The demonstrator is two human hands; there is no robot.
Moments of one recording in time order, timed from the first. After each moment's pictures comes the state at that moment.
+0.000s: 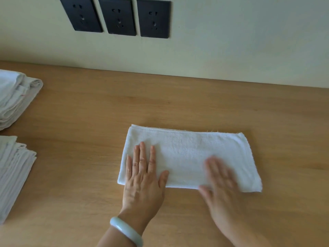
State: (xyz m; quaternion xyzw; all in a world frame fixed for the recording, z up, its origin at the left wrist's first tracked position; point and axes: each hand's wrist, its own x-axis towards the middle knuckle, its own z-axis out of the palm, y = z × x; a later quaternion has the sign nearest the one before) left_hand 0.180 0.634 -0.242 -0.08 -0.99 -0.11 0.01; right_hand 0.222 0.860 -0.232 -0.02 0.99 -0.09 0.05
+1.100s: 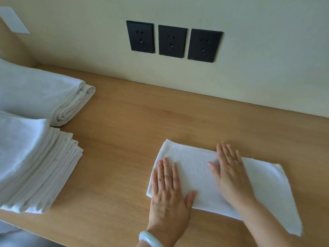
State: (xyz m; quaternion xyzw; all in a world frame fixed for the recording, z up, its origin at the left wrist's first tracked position) left_hand 0.187 0.632 -0.242 -0.02 -0.99 -0.10 0.00; right_hand 0.103 0.817 -0.223 -0.06 0.99 -0.12 0.03
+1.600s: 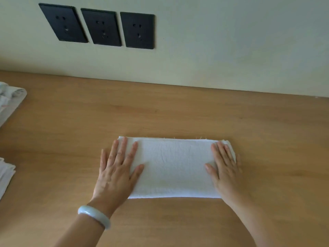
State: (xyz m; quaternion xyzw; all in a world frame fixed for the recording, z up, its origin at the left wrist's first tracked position) left_hand 0.128 0.602 -0.234 -0.09 -0.99 -0.10 -0.05; right_hand 0.158 0.929 -0.237 0.03 0.99 -0.11 0.02
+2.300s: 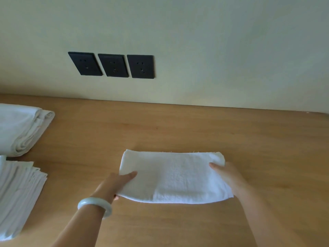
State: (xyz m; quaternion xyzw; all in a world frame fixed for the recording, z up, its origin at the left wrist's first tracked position) left_hand 0.112 0.606 -0.154 0.35 -0.77 -0.44 -0.30; right_hand 0.117 0.950 -0.163 0.35 0.77 -0.49 0.21
